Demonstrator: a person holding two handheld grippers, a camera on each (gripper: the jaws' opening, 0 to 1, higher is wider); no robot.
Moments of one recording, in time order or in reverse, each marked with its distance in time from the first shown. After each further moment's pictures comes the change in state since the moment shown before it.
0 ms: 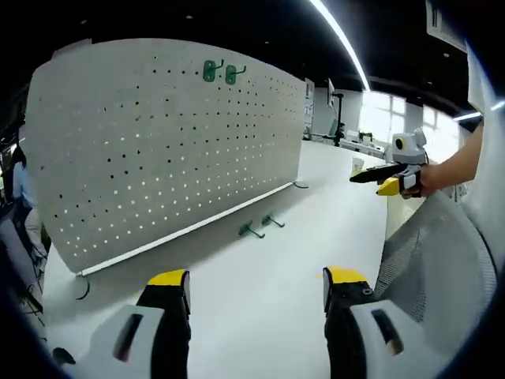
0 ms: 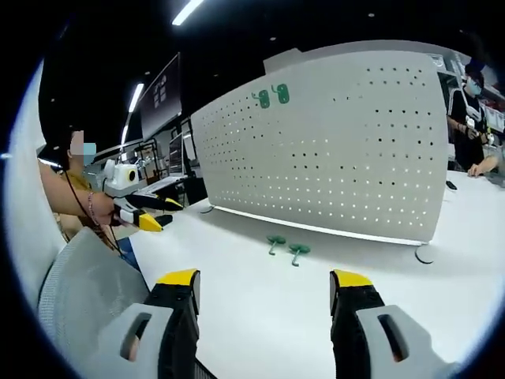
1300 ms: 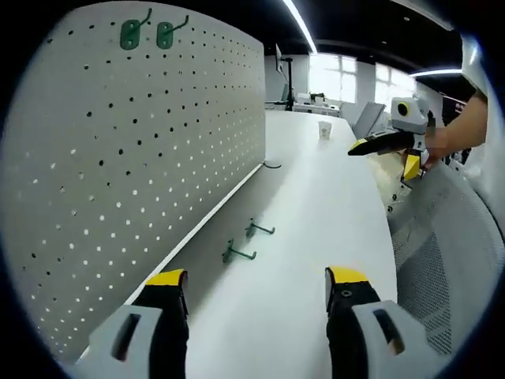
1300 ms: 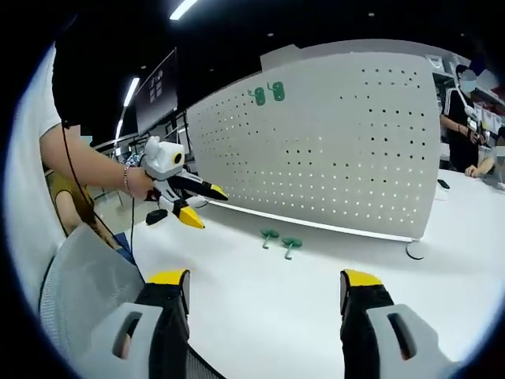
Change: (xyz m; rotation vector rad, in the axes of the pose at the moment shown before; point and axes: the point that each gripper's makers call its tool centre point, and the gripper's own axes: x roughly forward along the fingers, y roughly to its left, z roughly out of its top) left arm 0.099 -0.002 0.025 0.202 0.148 -0.231; right arm -0.009 -0.006 -0.003 -0.006 0.040 -0.040
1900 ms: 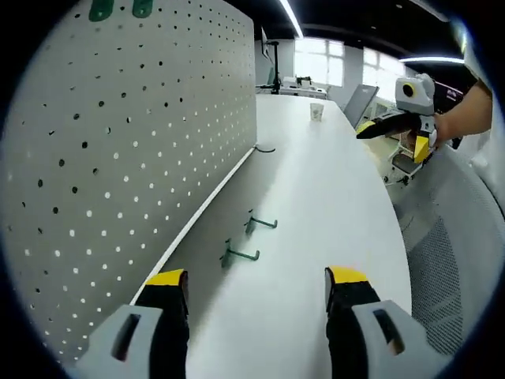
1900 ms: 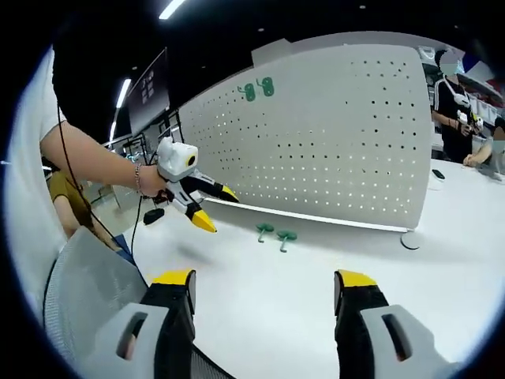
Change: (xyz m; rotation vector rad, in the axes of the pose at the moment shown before) left arm 0.036 0.007 -0.006 0.057 0.094 -0.067; right arm -0.007 -0.007 -0.004 0.037 0.023 -0.015
